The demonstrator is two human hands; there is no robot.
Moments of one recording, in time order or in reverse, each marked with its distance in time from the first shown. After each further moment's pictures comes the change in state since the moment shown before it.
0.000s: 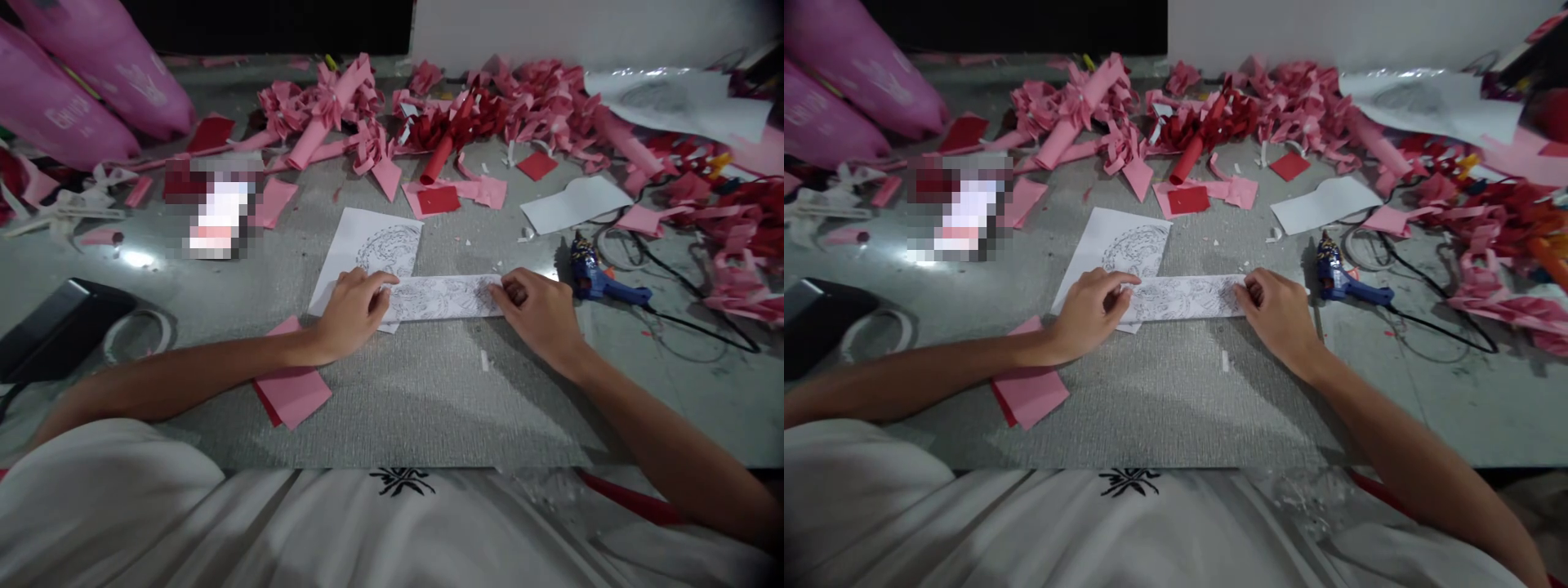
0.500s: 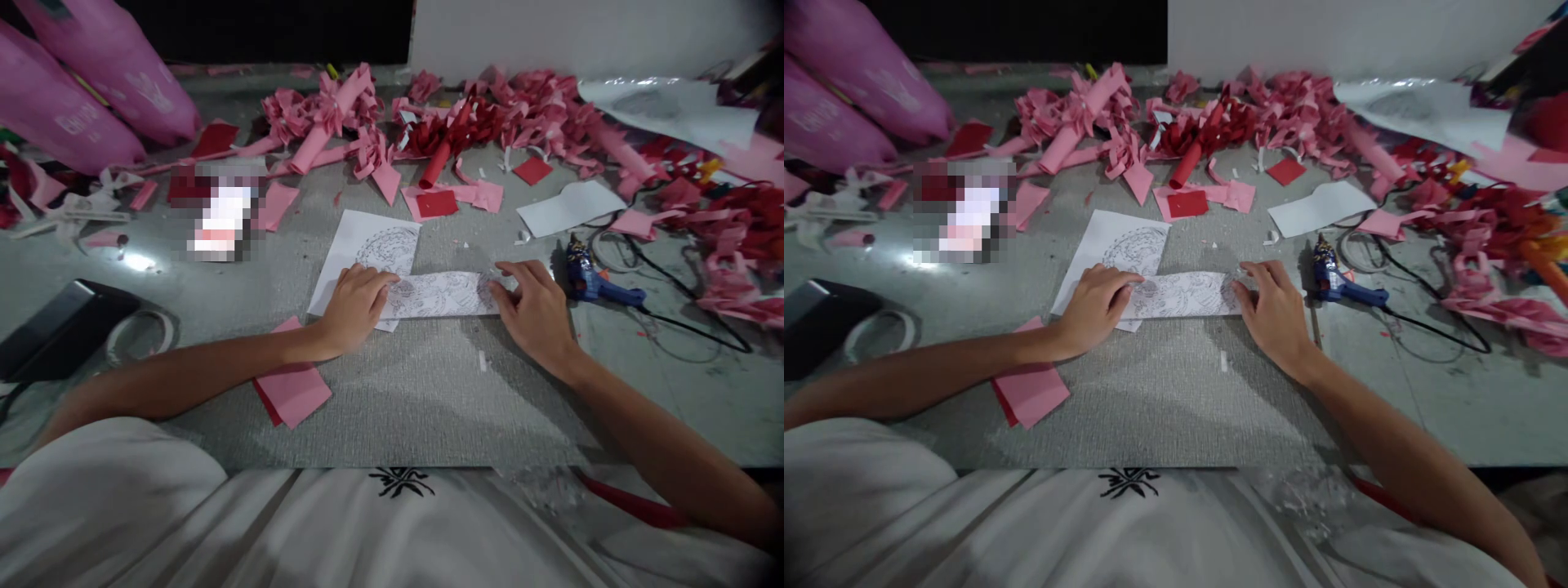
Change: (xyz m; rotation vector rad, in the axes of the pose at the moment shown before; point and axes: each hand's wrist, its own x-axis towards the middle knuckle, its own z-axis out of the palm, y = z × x) left_hand 0.005 -0.009 0.005 0.045 -0.037 0.072; right_hand -0.002 -0.004 0.001 0.001 0.074 -0.039
